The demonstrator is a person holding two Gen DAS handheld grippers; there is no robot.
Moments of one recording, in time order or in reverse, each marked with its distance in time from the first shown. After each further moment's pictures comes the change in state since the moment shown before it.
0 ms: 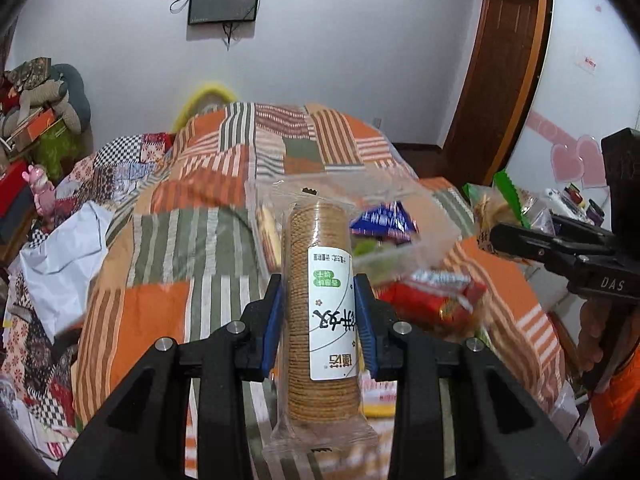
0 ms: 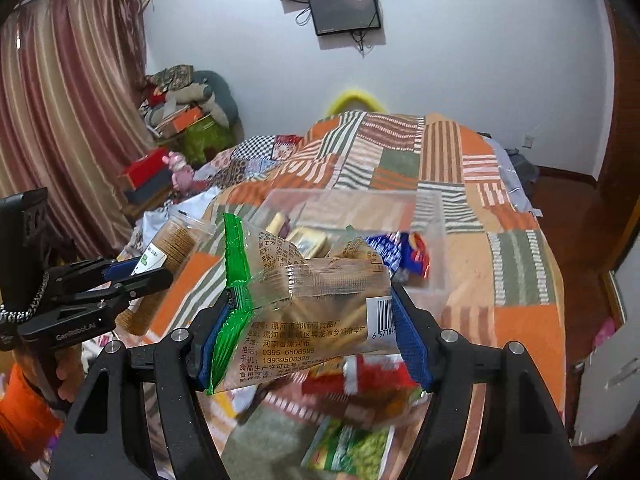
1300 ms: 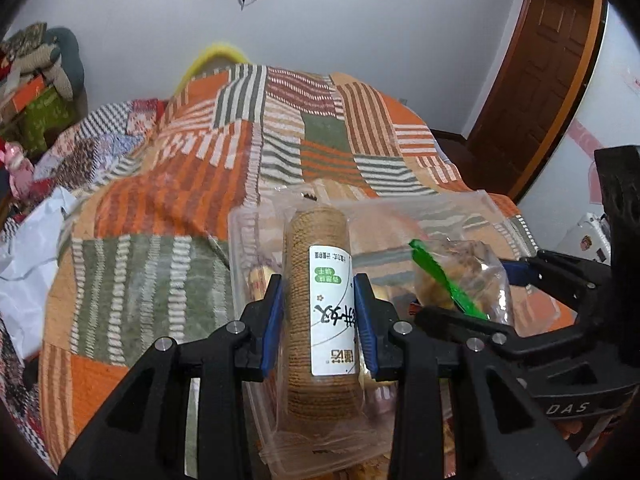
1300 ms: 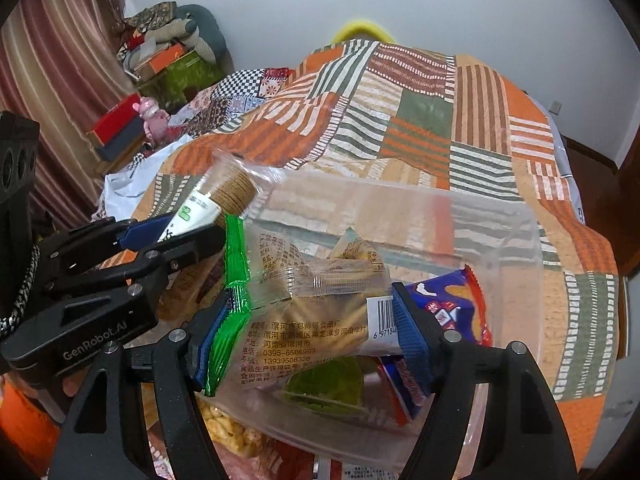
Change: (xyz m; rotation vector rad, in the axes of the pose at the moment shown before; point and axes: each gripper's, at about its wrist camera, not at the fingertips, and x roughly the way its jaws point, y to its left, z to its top) left arm 0.165 0.043 0.057 -0.091 0.127 0.015; right arm 0.158 -0.015 0.042 -0.060 0.266 -0.002
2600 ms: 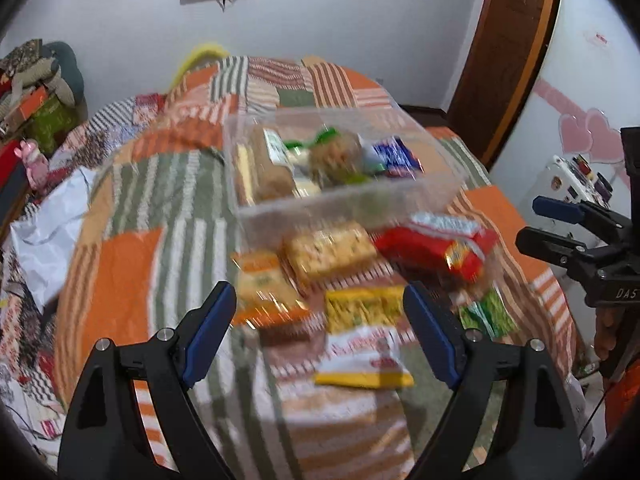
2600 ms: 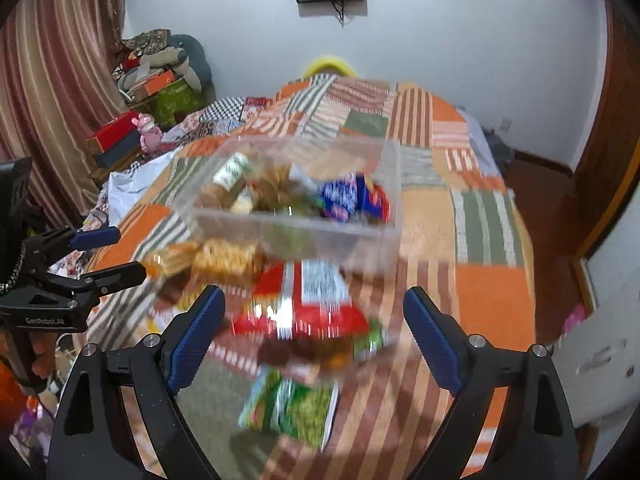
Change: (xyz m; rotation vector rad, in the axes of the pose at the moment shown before) left arm -0.116 -0.051 -0.125 0.089 0.040 -0.005; right arm -0.121 -0.009 -0.128 0.044 -0.108 -0.113
